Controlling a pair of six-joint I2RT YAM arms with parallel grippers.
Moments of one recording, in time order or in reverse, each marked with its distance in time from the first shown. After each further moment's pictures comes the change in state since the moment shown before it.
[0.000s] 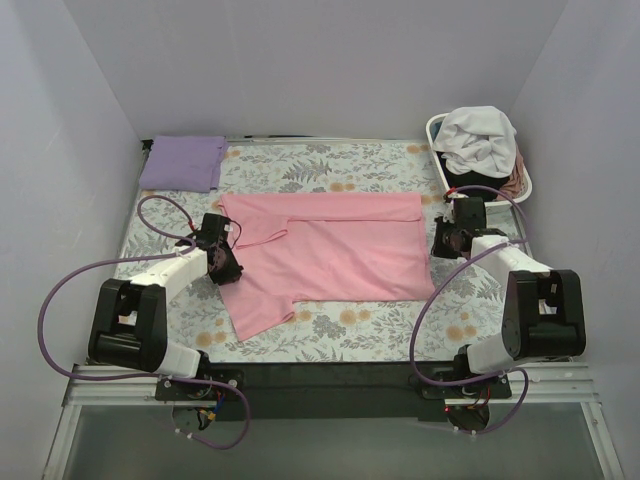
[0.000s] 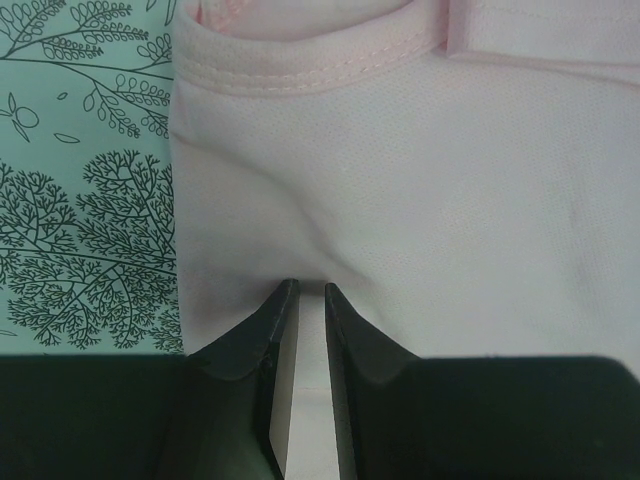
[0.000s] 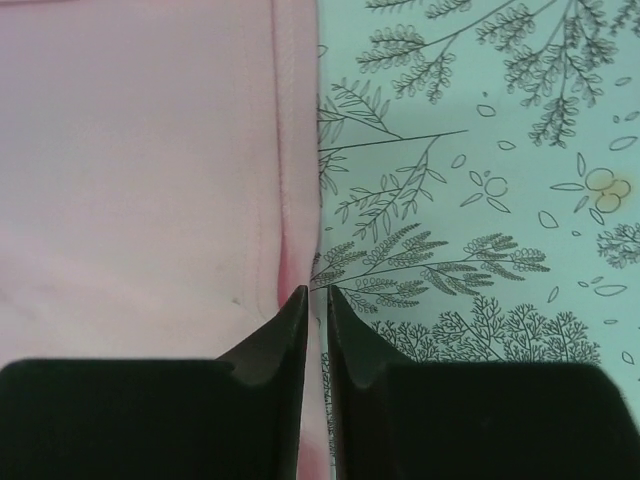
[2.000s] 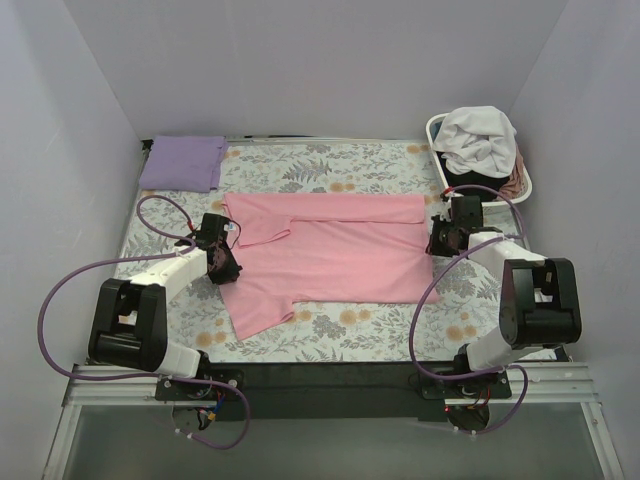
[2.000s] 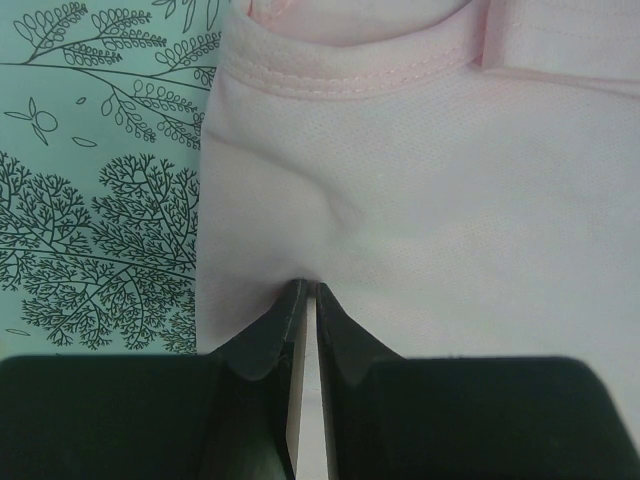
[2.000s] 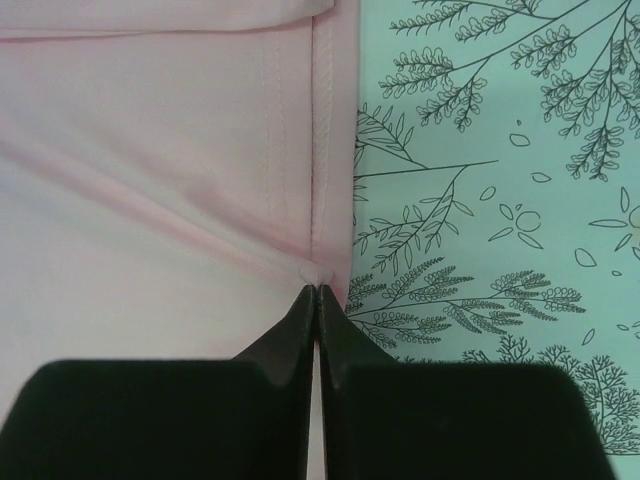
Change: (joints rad) left arm 0.003 0.002 0.000 -0.001 -0.016 0.002; right arm -0.005 0.064 0.005 0.060 -0.066 0.022
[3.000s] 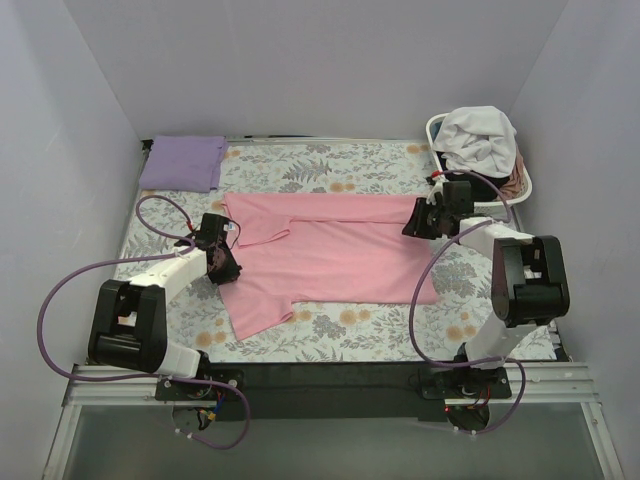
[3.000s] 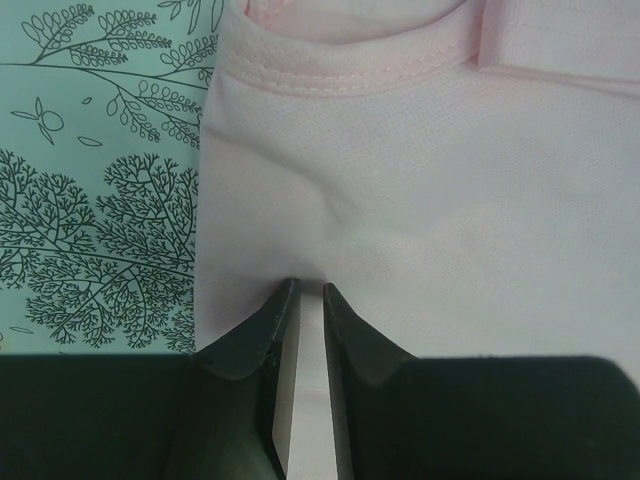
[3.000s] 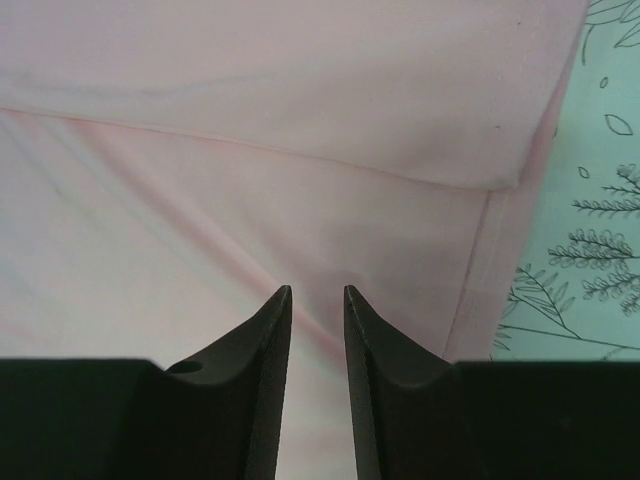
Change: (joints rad) left arm 0.001 -0.008 0.000 -0.003 -0.002 -0.002; right arm 0.034 0.132 0.137 0.105 -0.217 0.038
